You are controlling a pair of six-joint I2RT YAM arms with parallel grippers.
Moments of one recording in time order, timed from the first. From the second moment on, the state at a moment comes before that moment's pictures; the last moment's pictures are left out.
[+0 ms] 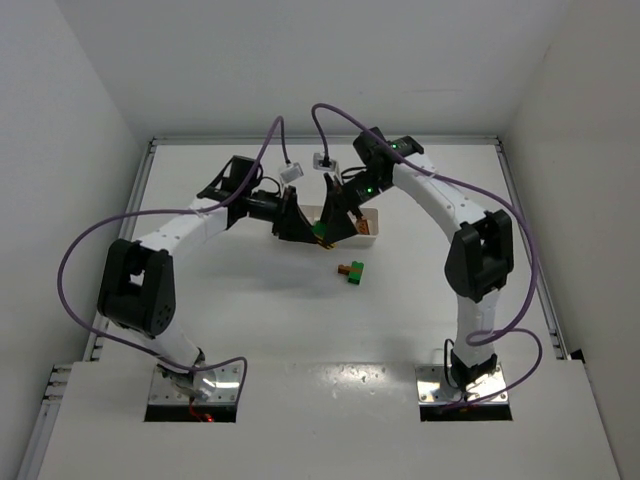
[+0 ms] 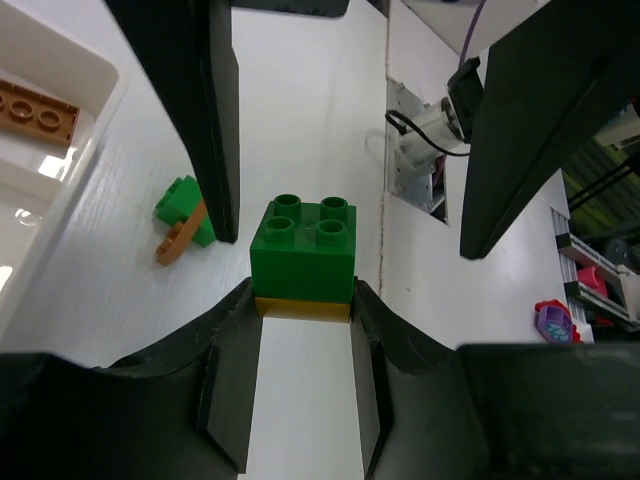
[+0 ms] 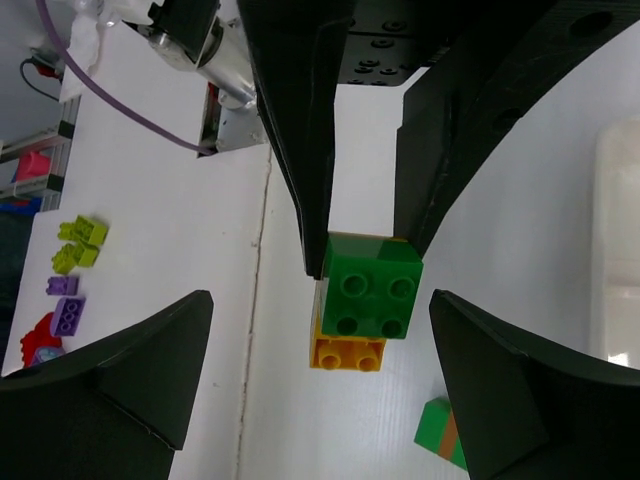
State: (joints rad) left arm -0.32 1.63 1.18 -0.30 1.21 0.08; right arm 0.45 1.99 1.82 -1.13 -1.14 -0.71
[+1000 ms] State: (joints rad) left arm -0.31 1.57 1.08 -0.33 1.15 0.15; right arm 0.34 2.02 1.77 -1.05 -1.13 -0.61
